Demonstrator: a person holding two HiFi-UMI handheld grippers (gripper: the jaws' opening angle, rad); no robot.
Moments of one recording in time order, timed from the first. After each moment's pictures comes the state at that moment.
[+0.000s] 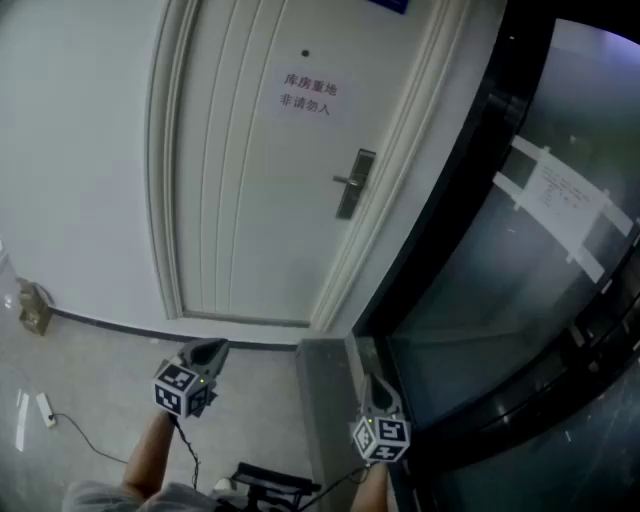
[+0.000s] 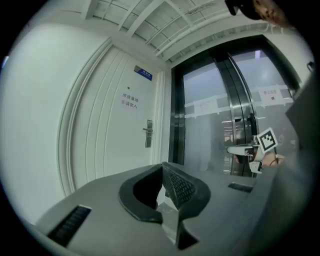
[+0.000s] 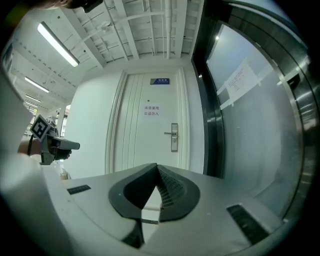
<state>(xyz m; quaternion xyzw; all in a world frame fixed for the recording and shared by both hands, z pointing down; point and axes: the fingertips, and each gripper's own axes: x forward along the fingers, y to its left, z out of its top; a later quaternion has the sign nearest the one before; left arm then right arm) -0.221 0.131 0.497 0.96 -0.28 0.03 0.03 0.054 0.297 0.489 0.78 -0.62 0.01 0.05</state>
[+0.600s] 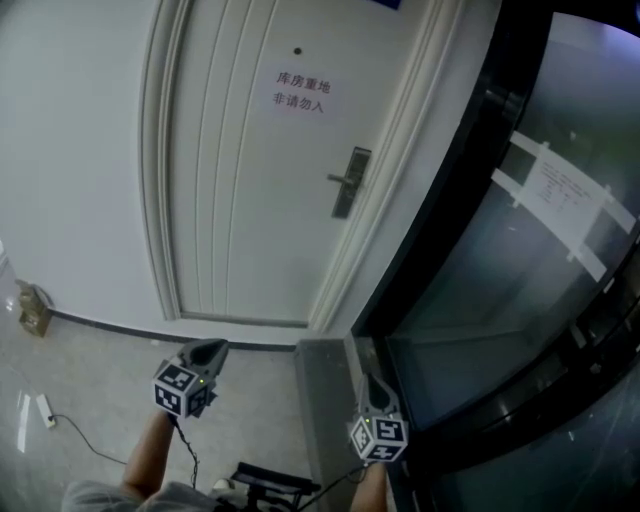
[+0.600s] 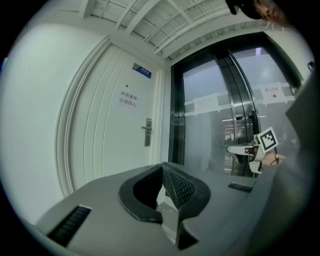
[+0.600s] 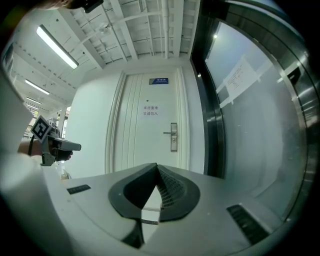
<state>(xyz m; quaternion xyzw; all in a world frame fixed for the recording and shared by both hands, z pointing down) -0.199 0.132 0.499 0.96 -0.28 0.03 0.03 0.070 0.294 0.490 0.78 -0.63 0.01 0.04</state>
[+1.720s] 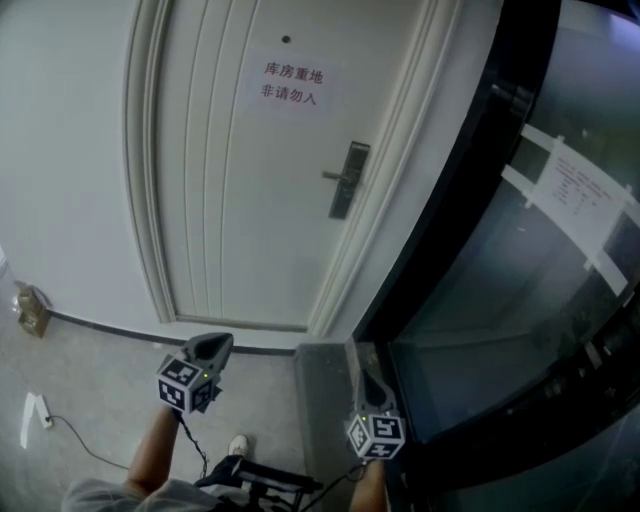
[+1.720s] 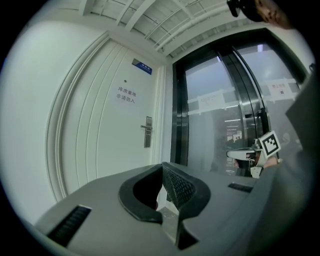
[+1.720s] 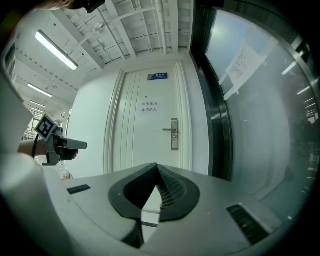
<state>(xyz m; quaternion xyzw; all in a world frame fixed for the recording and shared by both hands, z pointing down) -0.125 0.083 0.501 0.96 -0.29 0.03 0.03 0.127 0.236 0.506 0.76 -0.65 0.01 0.03</state>
